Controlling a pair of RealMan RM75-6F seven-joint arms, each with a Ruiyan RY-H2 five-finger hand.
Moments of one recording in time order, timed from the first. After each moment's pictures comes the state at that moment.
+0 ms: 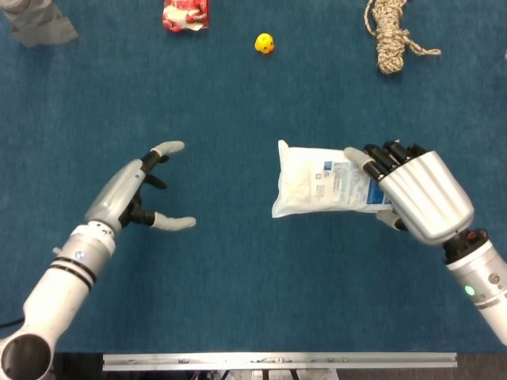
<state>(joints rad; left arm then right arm) -0.47 -1.23 -0.23 -2.12 0.77 0.91 -0.04 0.44 -1.32 0.03 -2.03 -1.48 1.24 -0.83</state>
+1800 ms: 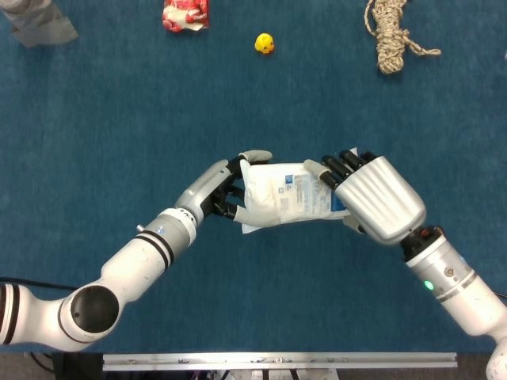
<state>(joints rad) -0.84 -1.38 -0.28 -2.08 0.35 0.82 -0.17 0.51 -1.46 0.05 -1.95 -1.43 1.15 -0.89</state>
